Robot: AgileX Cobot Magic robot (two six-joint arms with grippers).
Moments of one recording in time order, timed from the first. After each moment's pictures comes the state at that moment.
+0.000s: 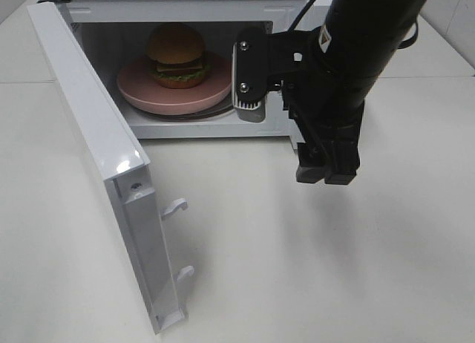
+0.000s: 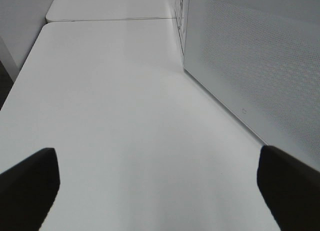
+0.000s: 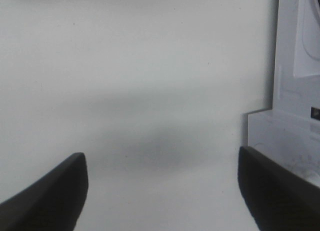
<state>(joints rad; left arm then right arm) 0.00 0.00 -0.51 -0.01 1.05 0.12 0.71 1.64 -1.21 -0.17 0.86 -0.82</state>
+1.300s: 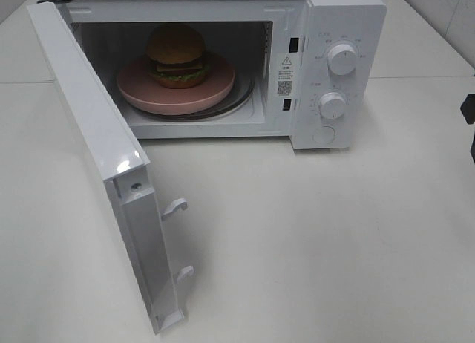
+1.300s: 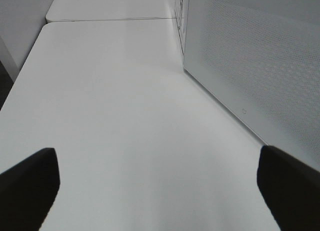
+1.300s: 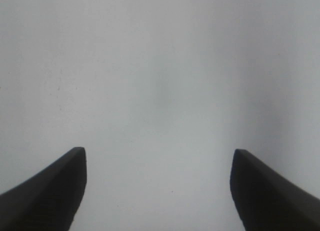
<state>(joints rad) 0.00 0.00 -0.51 -0.01 1.05 0.12 0.09 1.39 -0.97 -0.17 0.96 0.13</state>
